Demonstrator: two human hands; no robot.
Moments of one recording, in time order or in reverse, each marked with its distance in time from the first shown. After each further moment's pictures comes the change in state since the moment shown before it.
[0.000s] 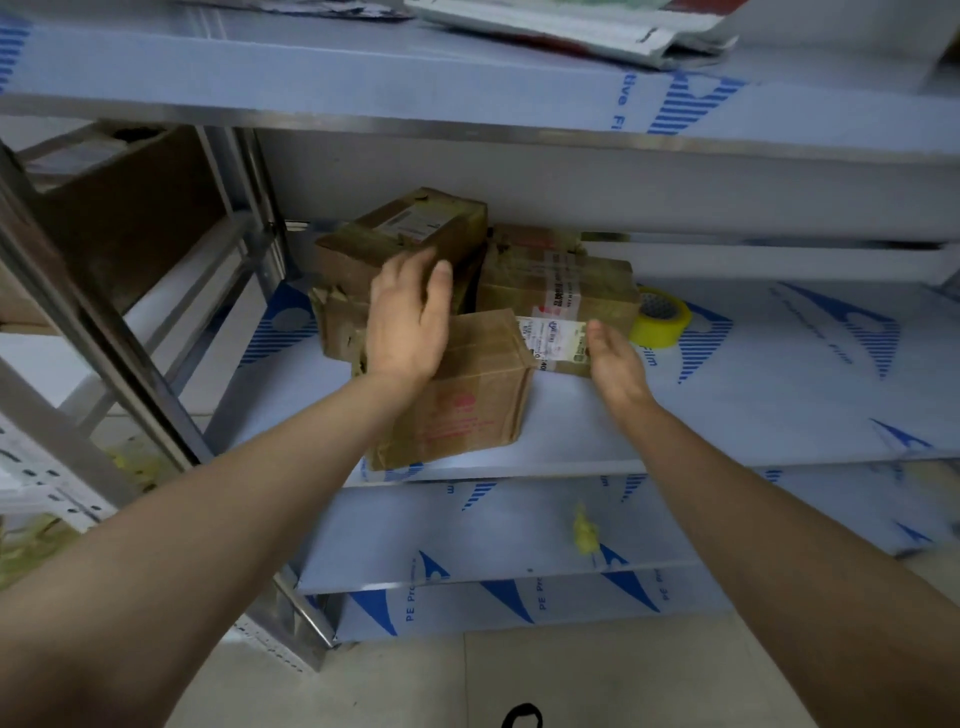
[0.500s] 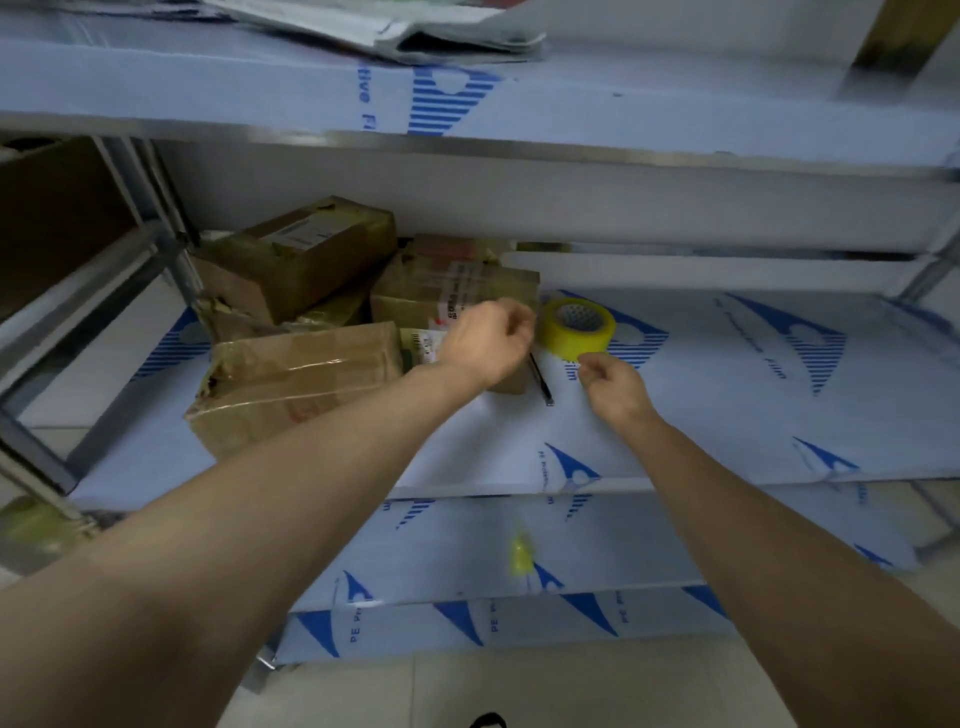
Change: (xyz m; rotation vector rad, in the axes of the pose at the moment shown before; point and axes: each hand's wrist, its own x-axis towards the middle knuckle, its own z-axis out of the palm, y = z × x) left_hand -0.006 0.113 0.159 0.147 -0.470 -0.005; right_hand 0.071 0.082 -0.116 -0.208 -0.124 -0.007
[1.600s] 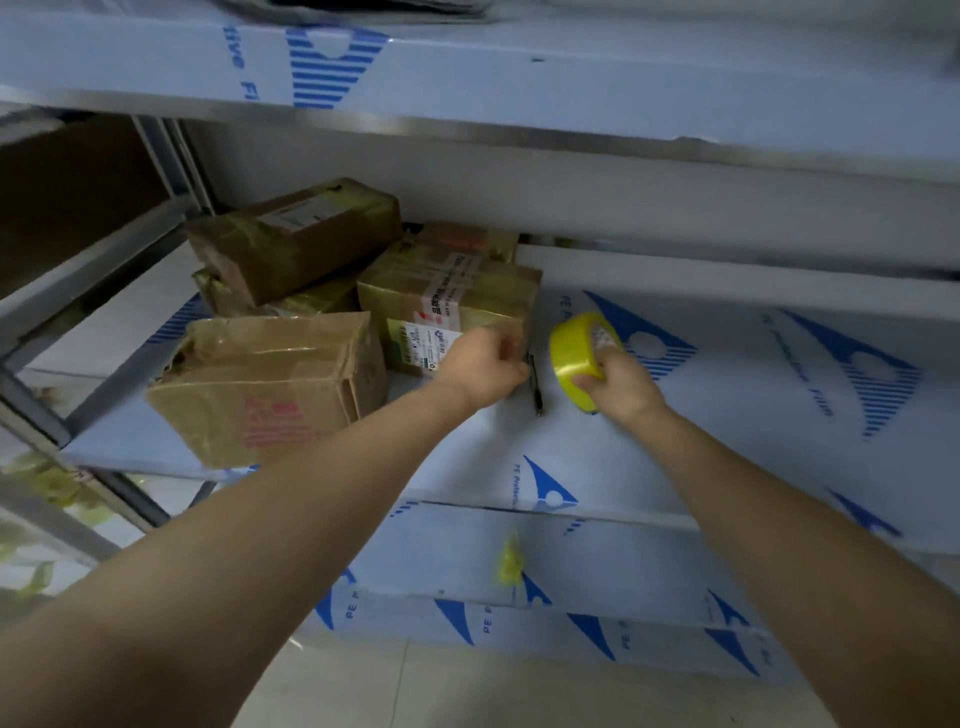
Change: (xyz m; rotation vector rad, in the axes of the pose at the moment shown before) left_hand 0.018 0.004 0.052 -0.026 -0.033 -0.252; right_hand 0.064 0.021 -0.026 -0.400 -0.220 -0.220
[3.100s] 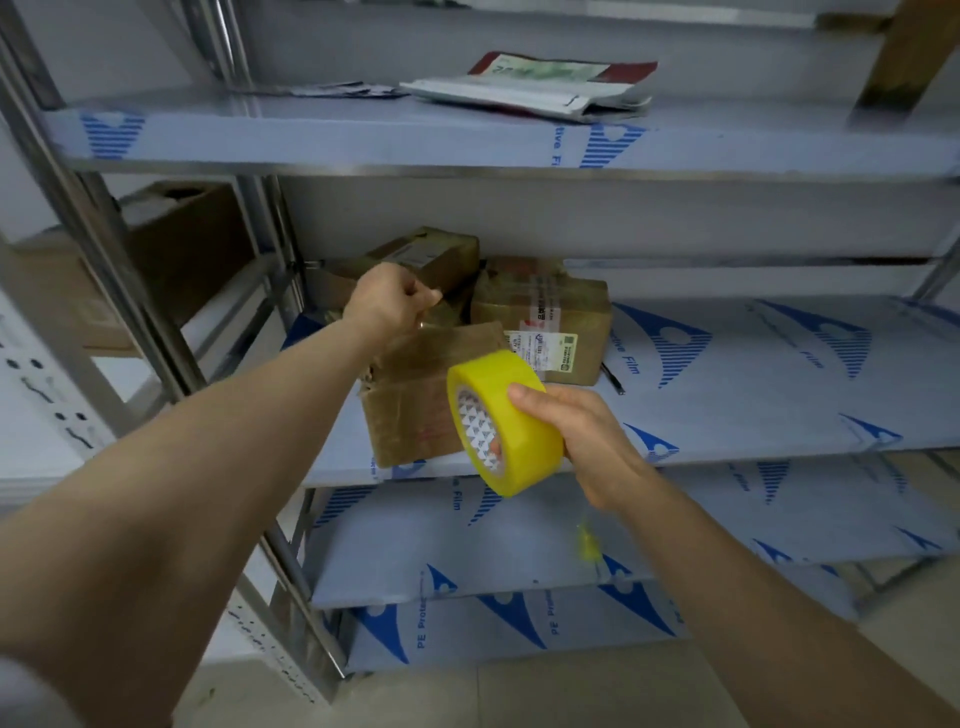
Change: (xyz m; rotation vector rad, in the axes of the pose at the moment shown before) left_hand -0.056 -0.134 -0.229 0.003 0.203 0.134; right_hand -0.211 -0.265 0.069 1.158 -0.101 0.000
